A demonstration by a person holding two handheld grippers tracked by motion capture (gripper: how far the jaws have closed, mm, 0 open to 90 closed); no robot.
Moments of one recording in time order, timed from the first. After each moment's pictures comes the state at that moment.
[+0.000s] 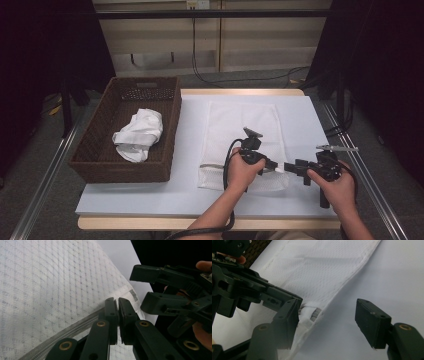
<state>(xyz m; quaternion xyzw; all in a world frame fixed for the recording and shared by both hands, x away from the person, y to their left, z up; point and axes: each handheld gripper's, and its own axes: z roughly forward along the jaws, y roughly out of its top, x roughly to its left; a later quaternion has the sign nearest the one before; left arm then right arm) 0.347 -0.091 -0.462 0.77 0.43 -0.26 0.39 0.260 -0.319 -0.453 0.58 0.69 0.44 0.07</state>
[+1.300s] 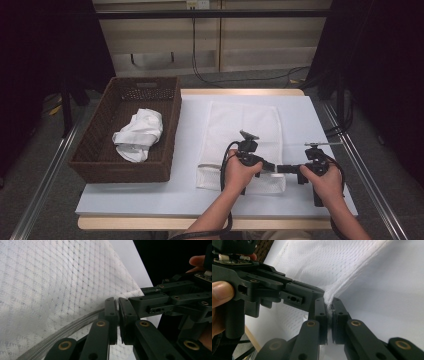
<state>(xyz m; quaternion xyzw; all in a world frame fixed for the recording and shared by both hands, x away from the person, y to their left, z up) 0.341 -0.083 -0.467 0.77 0.44 -0.24 0.40 0.277 -0.303 -0.454 0.59 0.69 0.42 -0.06</state>
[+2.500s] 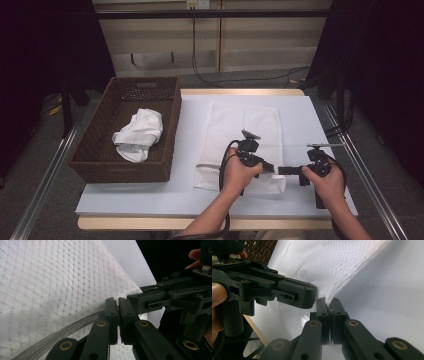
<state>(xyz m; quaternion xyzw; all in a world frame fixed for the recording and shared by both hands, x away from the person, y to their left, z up) 0.334 -0.080 -0.451 0.79 0.42 -0.21 0.39 0.271 -0.306 -0.452 0.60 0.68 0.42 -0.08</state>
